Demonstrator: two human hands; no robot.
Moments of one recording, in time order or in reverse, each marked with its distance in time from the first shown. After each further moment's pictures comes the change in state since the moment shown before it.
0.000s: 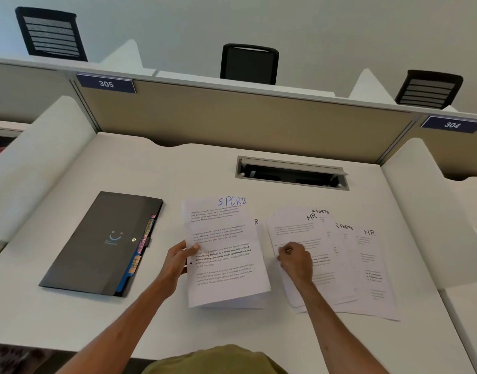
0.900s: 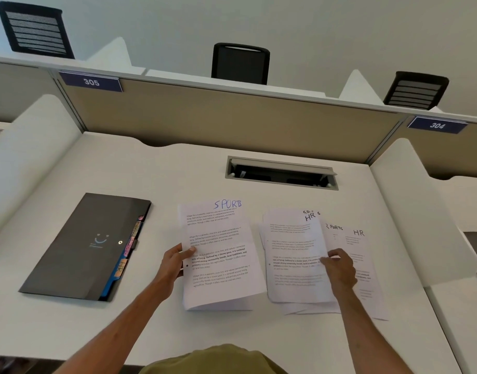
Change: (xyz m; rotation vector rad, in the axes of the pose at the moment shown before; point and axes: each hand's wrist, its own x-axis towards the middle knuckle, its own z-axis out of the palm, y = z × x) left_hand 0.012 -0.011 0.021 -0.008 0.017 -0.045; right_hand 0.041 0.084 -0.099 0.085 0.233 0.288
